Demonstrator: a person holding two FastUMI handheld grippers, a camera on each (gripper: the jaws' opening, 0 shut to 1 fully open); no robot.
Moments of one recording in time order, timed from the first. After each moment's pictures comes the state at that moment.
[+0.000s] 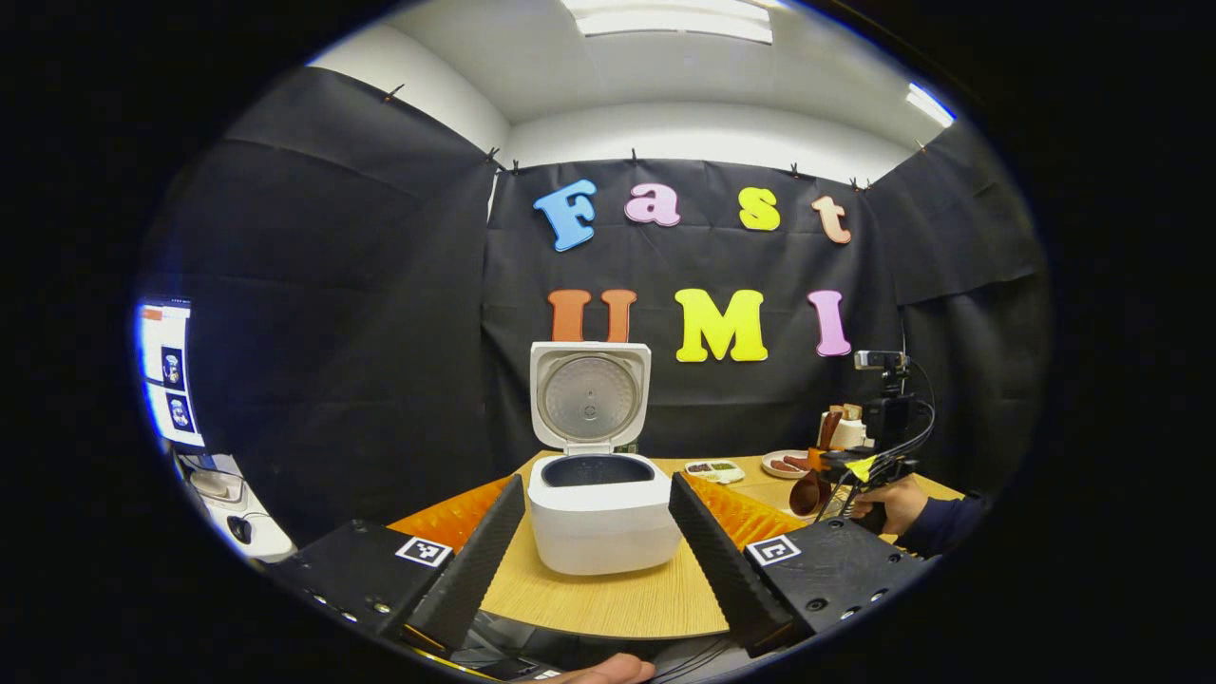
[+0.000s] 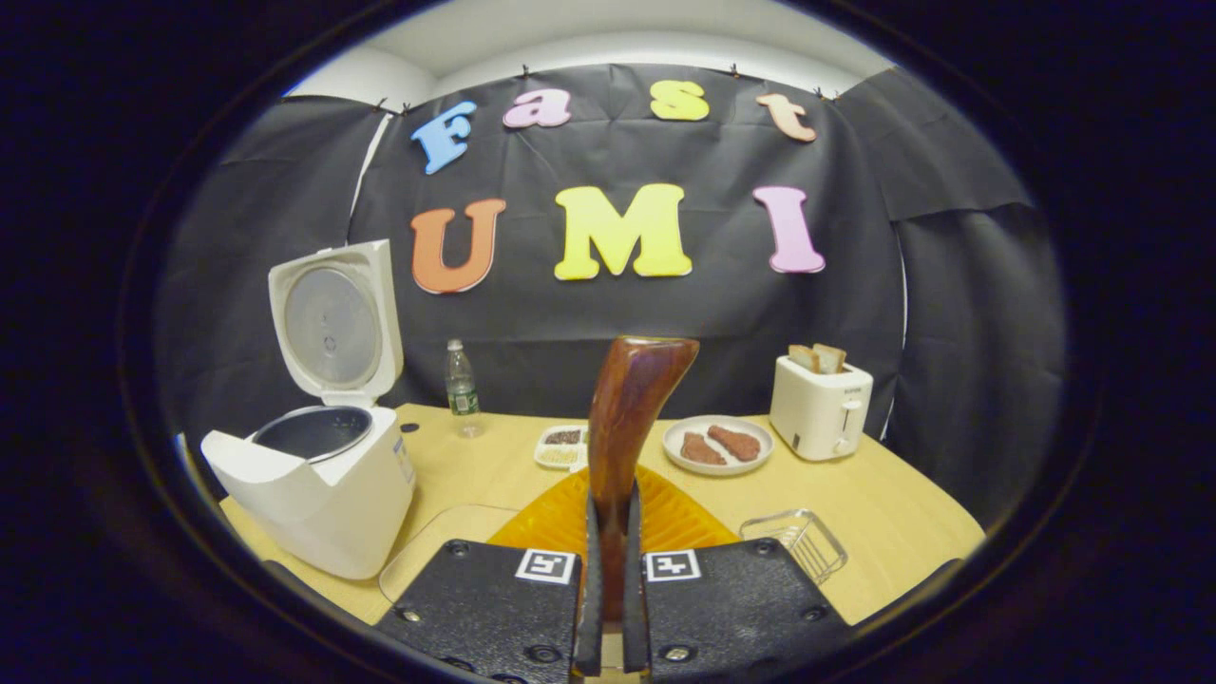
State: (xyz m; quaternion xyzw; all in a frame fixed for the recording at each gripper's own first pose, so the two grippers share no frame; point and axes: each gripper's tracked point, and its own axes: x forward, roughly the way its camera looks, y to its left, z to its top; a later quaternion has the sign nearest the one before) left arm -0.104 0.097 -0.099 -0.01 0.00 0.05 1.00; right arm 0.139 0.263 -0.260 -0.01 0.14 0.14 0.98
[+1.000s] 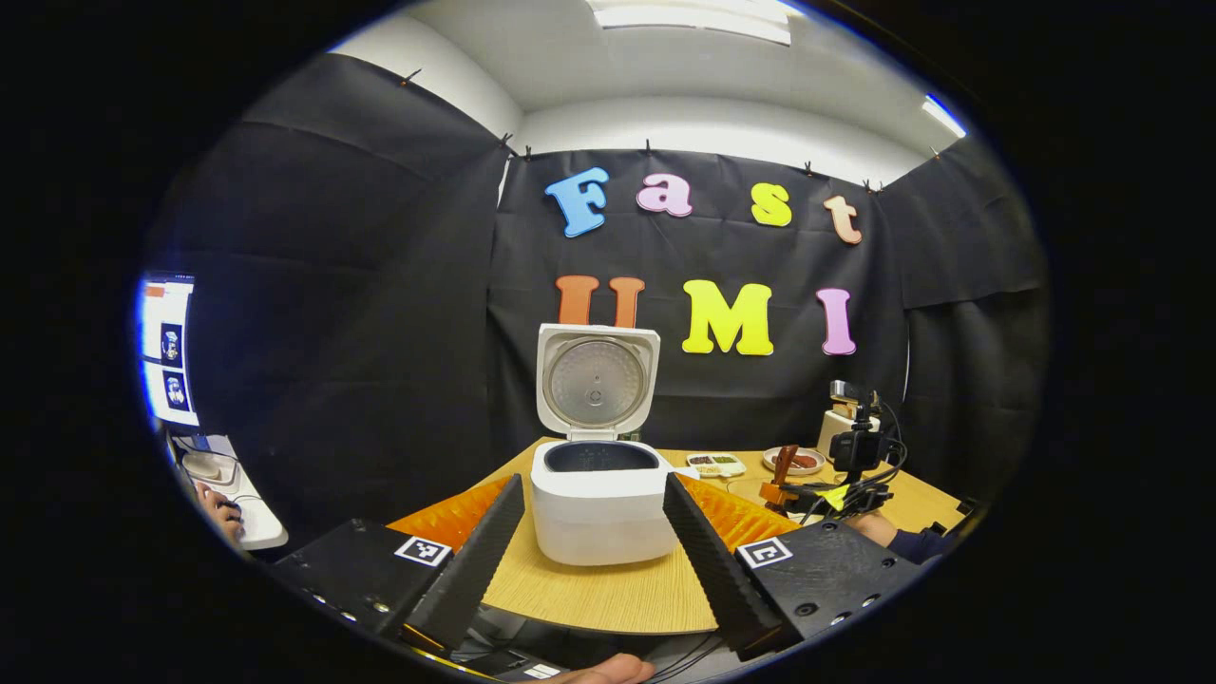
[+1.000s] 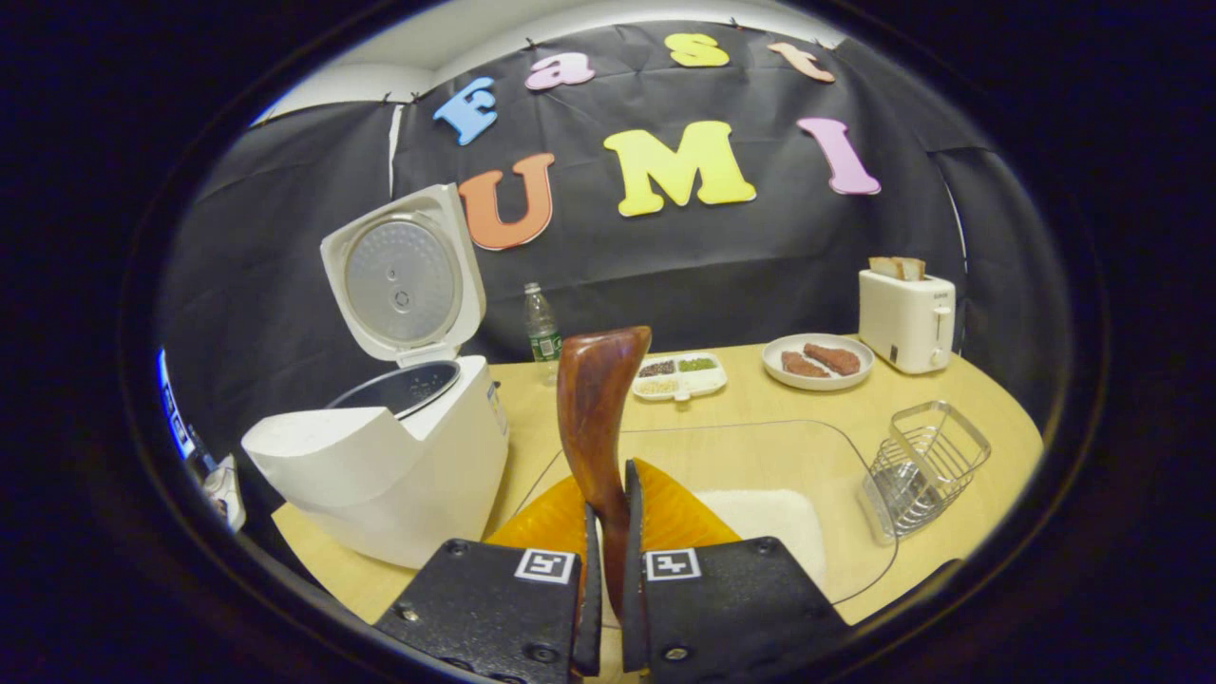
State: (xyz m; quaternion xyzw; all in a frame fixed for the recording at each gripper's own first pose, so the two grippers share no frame) left arm -0.100 0.108 -0.113 -0.03 0.01 0.05 1.00; right arm 0.098 0.345 -0.311 0.08 0.22 0.24 0.94
